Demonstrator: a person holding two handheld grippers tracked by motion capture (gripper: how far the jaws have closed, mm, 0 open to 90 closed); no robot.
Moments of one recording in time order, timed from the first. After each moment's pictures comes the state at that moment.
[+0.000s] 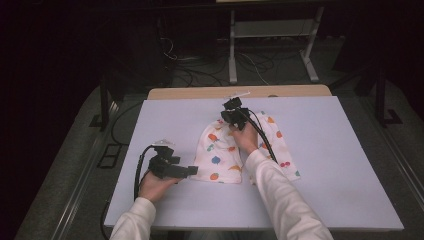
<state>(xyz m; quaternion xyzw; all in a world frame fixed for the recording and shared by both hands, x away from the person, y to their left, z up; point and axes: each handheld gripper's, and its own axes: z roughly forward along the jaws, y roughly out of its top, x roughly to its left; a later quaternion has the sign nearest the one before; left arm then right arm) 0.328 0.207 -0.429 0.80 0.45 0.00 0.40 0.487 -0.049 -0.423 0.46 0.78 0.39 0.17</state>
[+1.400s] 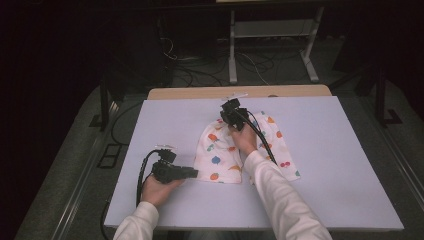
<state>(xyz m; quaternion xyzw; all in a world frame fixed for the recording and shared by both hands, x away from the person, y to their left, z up) 0.331 0.206 -0.448 0.79 0.46 -0.08 0.40 0.483 -0.043 -0.424 0.45 0.78 0.39 0.20</state>
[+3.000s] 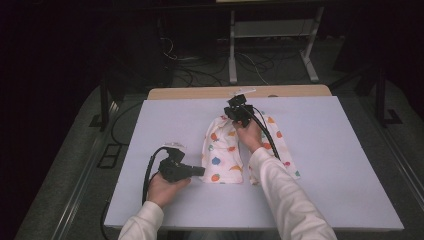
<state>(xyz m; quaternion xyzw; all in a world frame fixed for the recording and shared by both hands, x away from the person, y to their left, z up) 0.321 0.176 -0.423 0.81 0.40 -0.07 0.41 0.487 -0.063 -0.412 0.46 0.77 0.41 0.18</state>
